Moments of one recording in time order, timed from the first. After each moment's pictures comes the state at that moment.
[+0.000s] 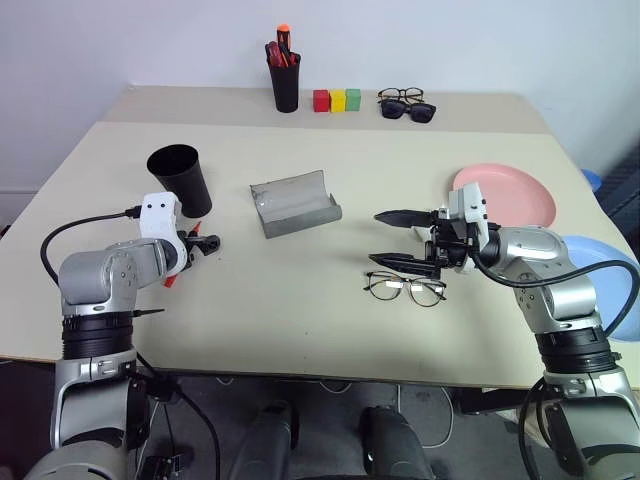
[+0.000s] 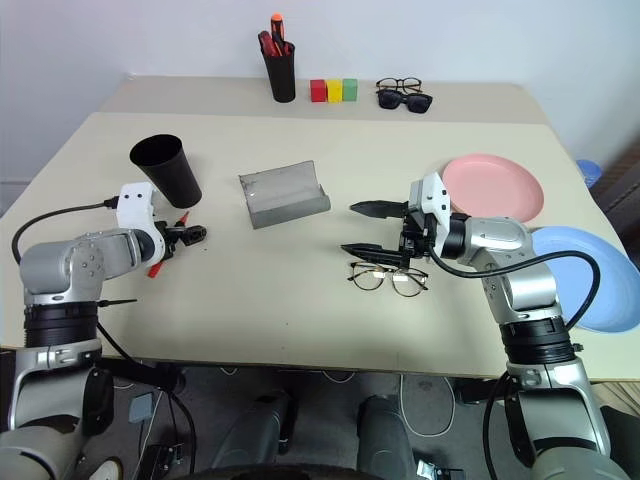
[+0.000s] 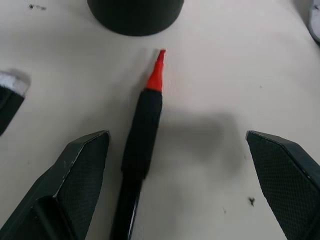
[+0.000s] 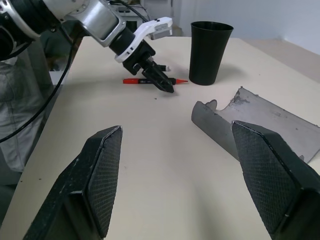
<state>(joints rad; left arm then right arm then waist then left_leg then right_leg) -0.64 0.54 0.22 0.15 -0.43 1.20 -0.12 -0.51 -0.61 0.01 0.02 0.49 0.24 1.22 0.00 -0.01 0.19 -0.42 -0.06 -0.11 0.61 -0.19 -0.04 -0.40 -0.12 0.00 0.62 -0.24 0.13</state>
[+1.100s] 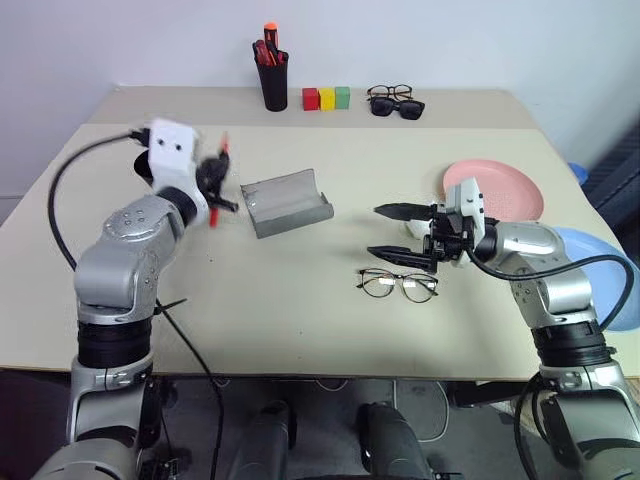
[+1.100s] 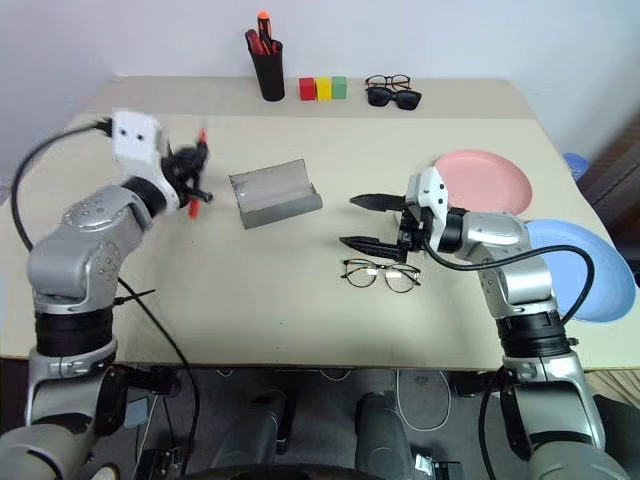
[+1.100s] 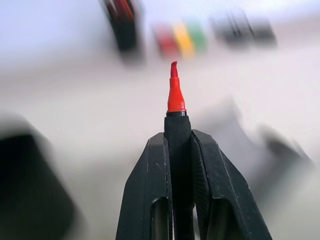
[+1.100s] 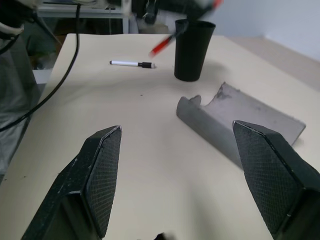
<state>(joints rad) -0.61 0.52 0.12 -0.14 -0.16 0.51 -0.20 -0.57 -0.59 0.01 0.09 0.45 0.21 1.20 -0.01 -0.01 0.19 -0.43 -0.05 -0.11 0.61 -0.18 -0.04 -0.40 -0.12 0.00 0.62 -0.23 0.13</state>
